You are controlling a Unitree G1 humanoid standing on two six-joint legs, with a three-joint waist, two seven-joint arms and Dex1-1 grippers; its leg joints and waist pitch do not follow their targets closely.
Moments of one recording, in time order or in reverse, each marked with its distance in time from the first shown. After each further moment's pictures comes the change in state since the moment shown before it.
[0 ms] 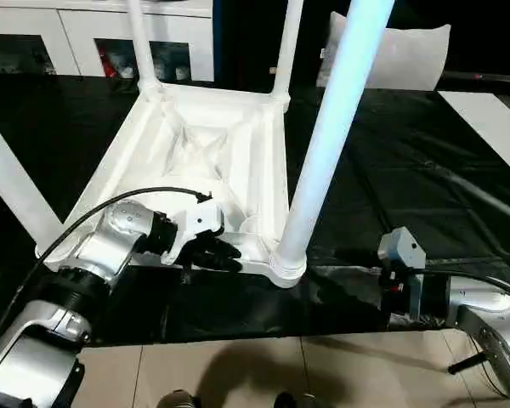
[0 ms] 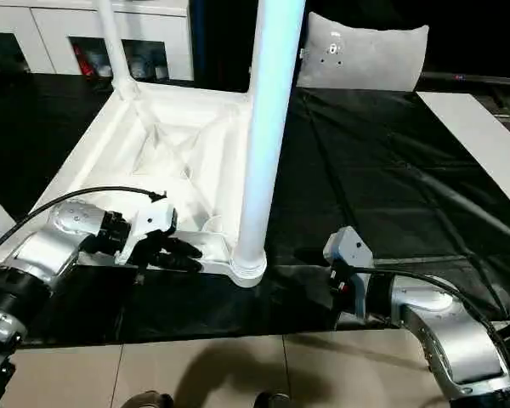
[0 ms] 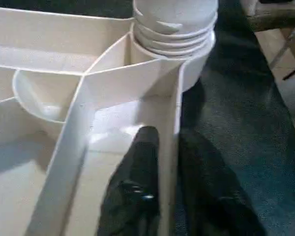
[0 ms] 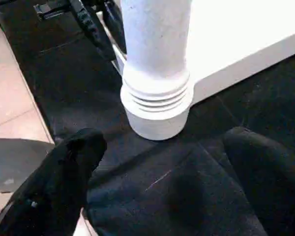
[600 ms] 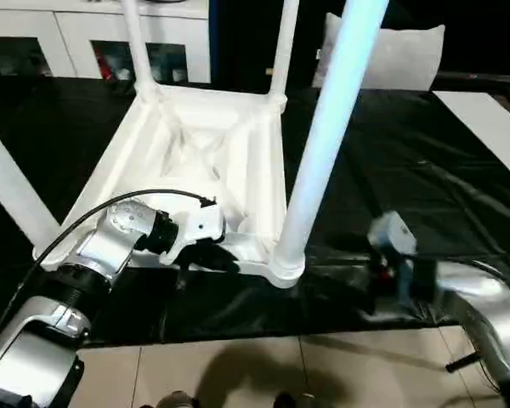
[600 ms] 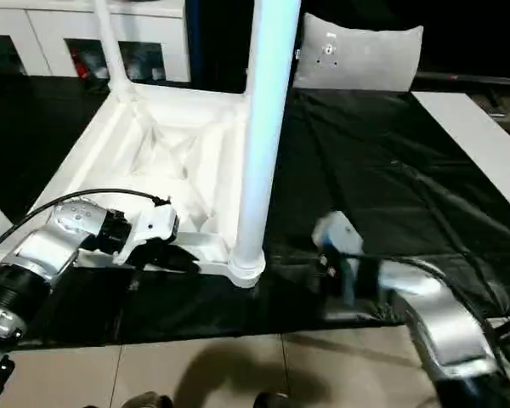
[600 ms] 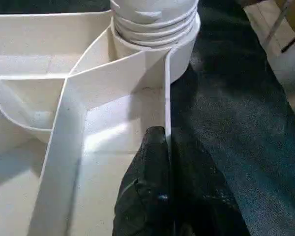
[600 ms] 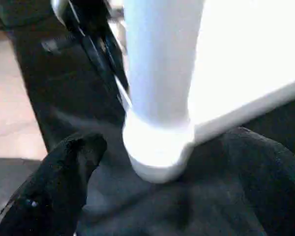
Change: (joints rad) left arm -0.010 0.009 -0.027 0.003 0.055 -0.088 -0.047; right arm -0.105 0.056 0.032 0.032 0.016 -0.019 0.026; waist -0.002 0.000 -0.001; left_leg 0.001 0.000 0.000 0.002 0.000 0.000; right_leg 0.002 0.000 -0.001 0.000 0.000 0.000
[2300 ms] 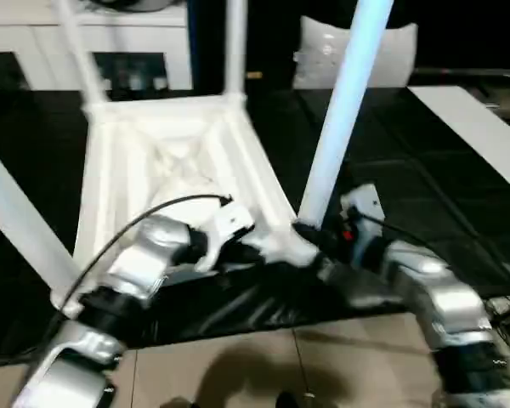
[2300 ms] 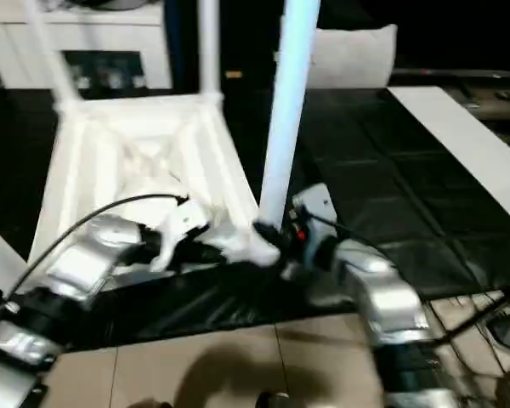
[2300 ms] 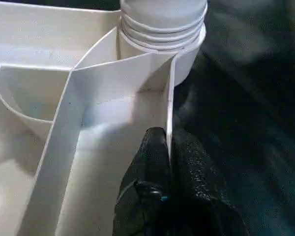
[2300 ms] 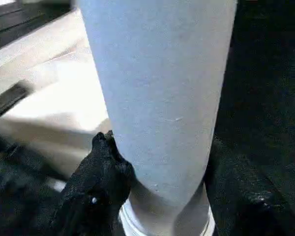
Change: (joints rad) left arm 0.086 -0.238 0.090 -0.221 0.061 0.510 0.433; right arm -0.151 0.381 -0.077 0.198 -0.140 0.097 -0.506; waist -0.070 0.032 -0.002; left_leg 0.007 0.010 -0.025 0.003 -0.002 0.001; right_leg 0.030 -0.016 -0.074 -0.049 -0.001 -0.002
